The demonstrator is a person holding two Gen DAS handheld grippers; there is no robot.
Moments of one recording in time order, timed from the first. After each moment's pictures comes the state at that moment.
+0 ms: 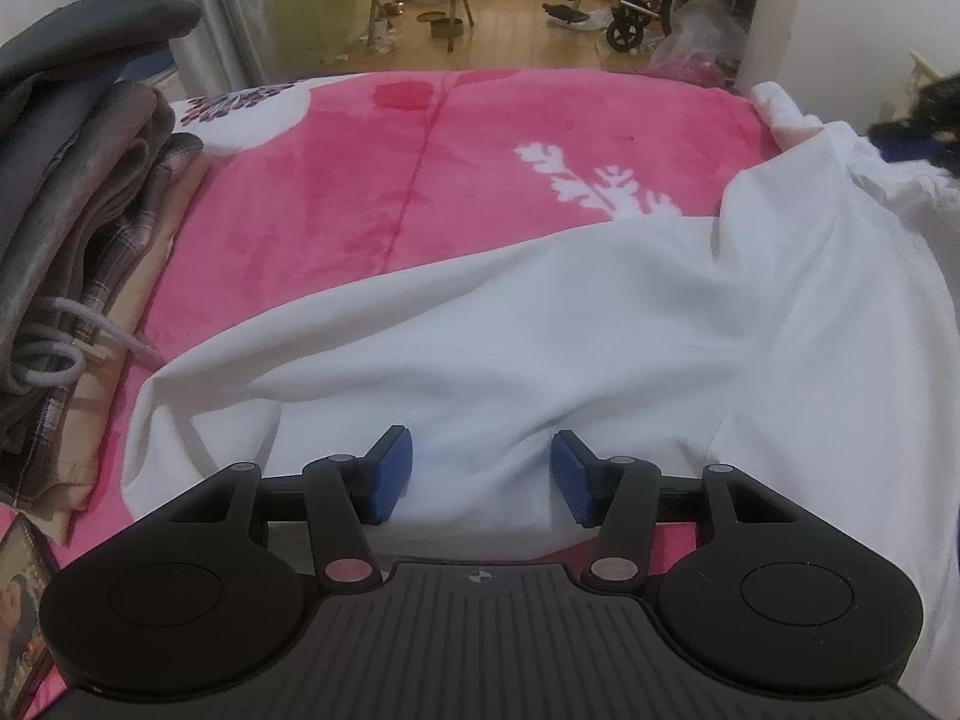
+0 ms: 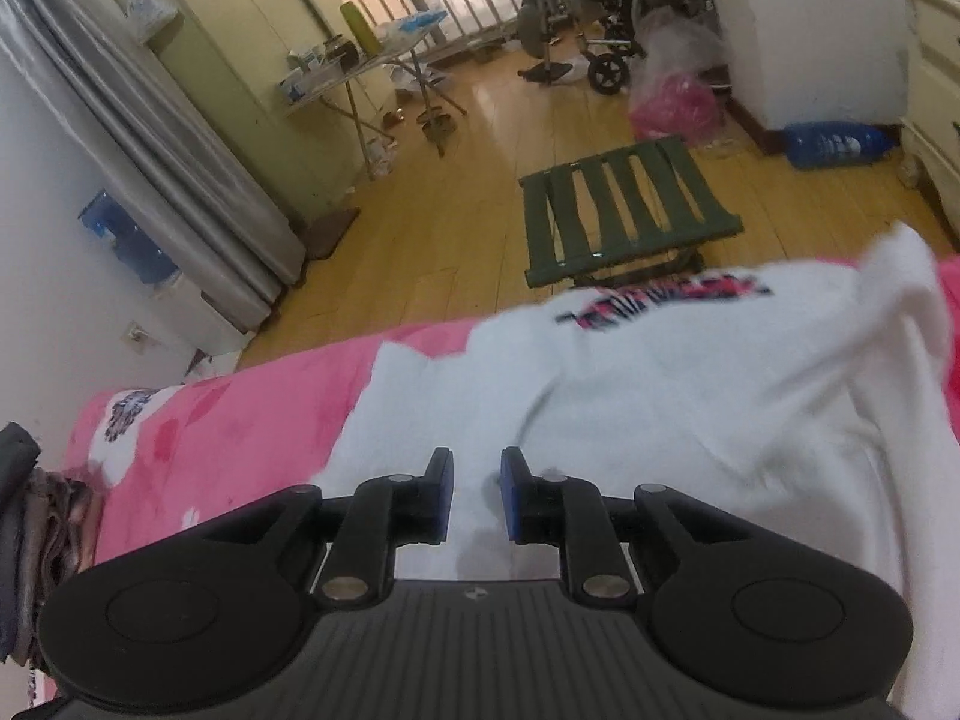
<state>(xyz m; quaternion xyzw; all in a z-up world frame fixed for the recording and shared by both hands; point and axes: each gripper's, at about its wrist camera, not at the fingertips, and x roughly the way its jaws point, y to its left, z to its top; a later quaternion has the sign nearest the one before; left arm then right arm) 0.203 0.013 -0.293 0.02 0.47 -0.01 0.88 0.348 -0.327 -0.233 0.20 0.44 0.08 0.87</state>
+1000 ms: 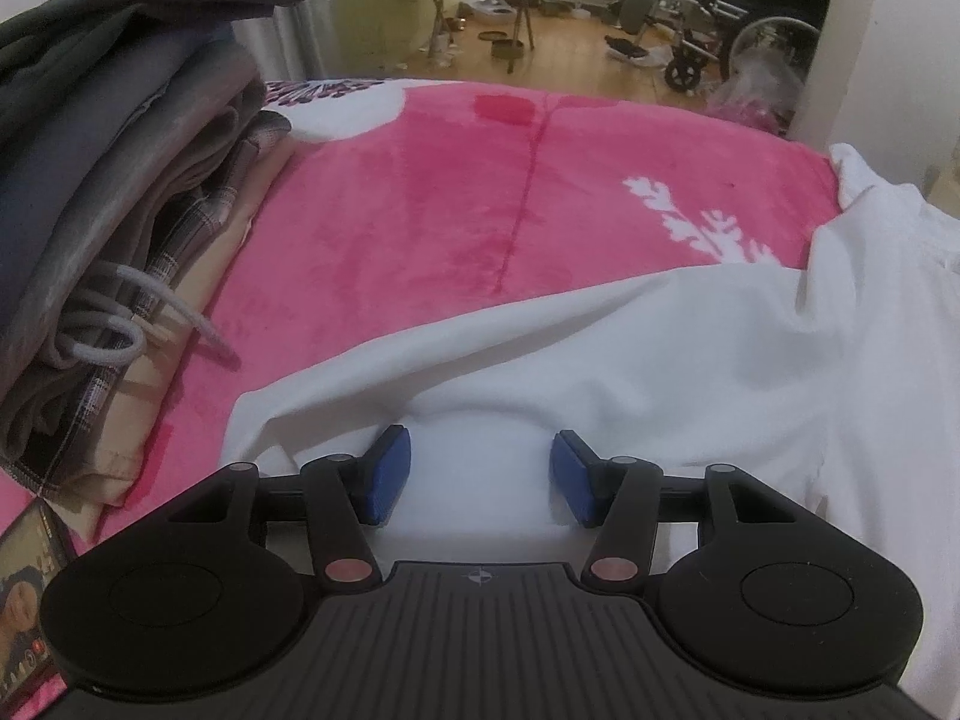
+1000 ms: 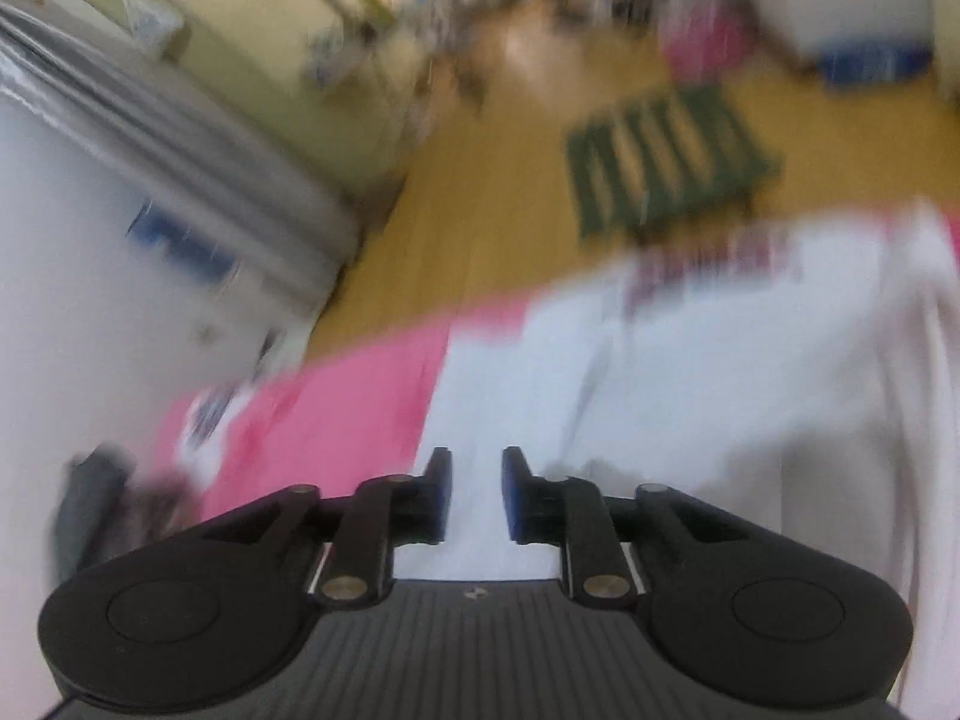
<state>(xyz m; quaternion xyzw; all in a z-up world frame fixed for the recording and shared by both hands) 0.212 0.051 -0.300 -0.01 0.46 0.03 0.89 0.335 -0.359 -0.214 0.28 0.50 0.15 0.80</state>
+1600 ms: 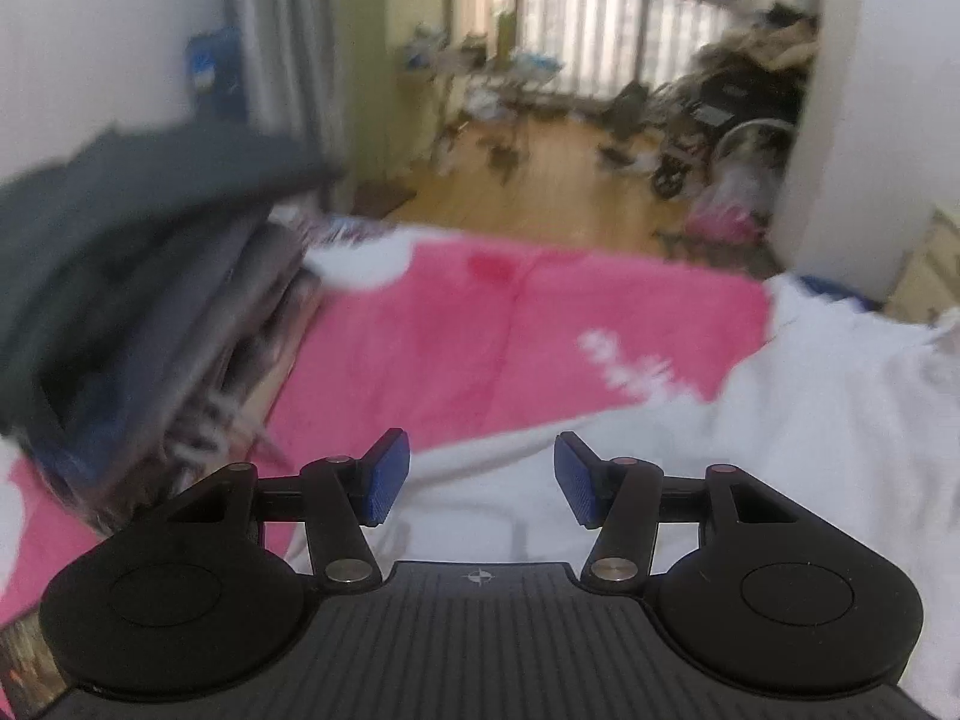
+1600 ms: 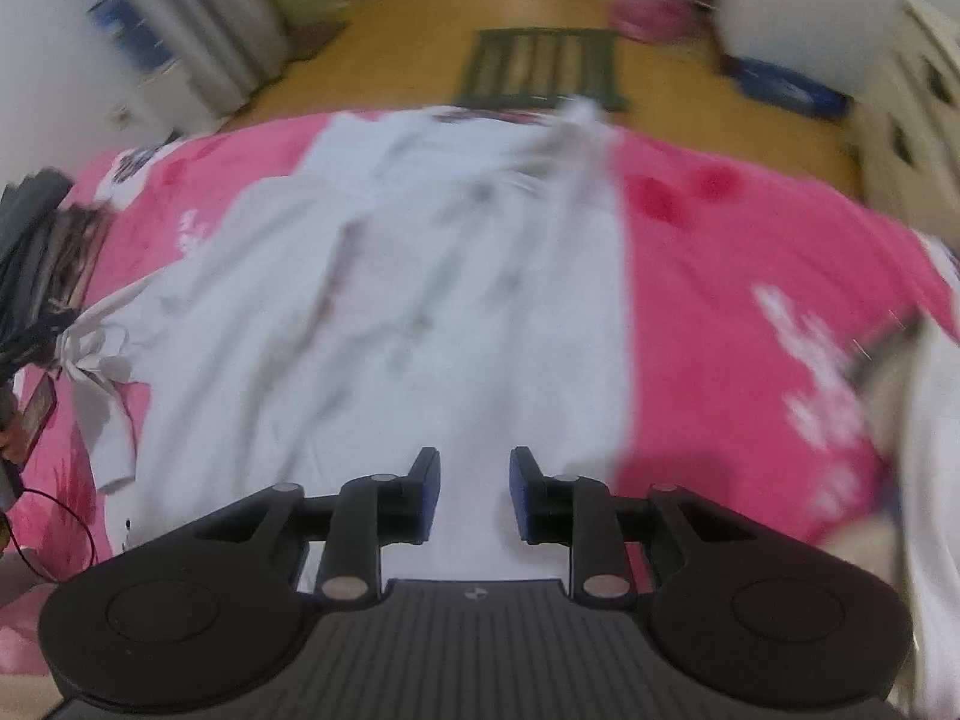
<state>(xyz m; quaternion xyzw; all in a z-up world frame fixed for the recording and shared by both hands) 0.171 0.035 -0.208 -0.01 0.36 0.01 0.93 0.155 -0.457 -0.111 0.05 0.59 0.09 0.80</state>
